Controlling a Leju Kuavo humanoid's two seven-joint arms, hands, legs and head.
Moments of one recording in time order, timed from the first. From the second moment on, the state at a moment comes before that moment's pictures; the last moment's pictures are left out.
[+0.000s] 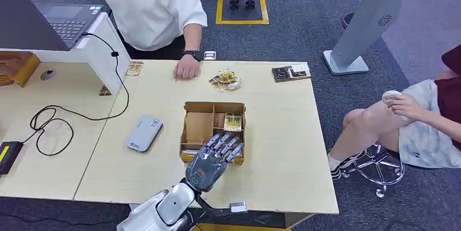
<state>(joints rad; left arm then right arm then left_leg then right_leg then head) -0.40 -0.04 -0.79 -0.89 -1.50 0.67 0.13 -0.09 0.01 1.55 -0.11 -1.41 -0.24 0.01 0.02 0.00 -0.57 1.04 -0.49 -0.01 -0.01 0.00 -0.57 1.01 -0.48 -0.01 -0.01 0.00</state>
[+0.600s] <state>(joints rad) -0.40 -0.04 -0.79 -0.88 -1.50 0.67 0.12 -0.09 0.01 1.55 -0.11 -1.41 -0.24 0.01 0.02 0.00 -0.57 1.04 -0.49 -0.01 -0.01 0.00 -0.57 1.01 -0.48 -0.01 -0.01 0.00</state>
